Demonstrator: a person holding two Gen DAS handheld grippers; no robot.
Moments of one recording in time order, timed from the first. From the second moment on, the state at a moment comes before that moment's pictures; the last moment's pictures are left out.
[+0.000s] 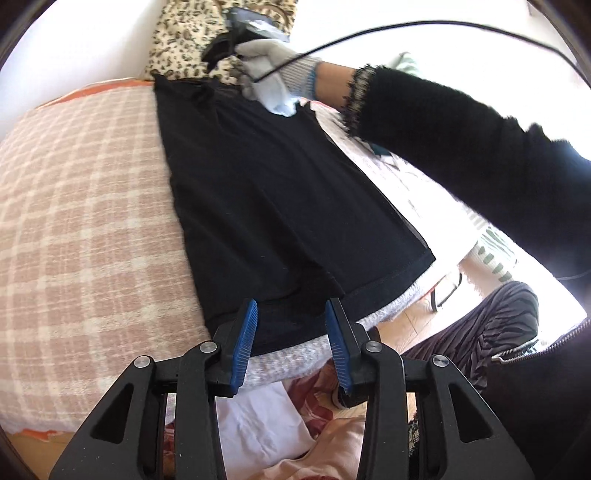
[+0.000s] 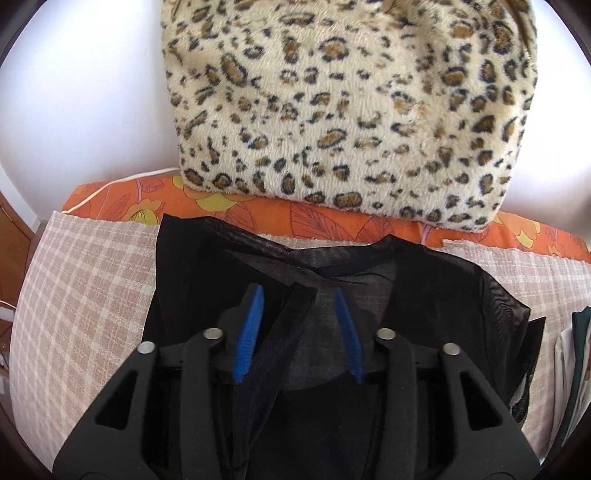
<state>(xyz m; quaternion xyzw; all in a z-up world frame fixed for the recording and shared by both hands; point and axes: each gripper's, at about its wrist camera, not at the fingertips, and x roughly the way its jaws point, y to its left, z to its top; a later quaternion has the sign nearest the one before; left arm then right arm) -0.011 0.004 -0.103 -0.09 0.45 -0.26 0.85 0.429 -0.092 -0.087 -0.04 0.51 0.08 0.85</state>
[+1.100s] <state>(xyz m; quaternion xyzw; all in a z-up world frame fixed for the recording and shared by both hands) -0.008 0.026 -0.133 -0.15 0.49 -0.19 0.84 0.047 -0.158 -0.080 0.02 0.63 0.30 0.71</state>
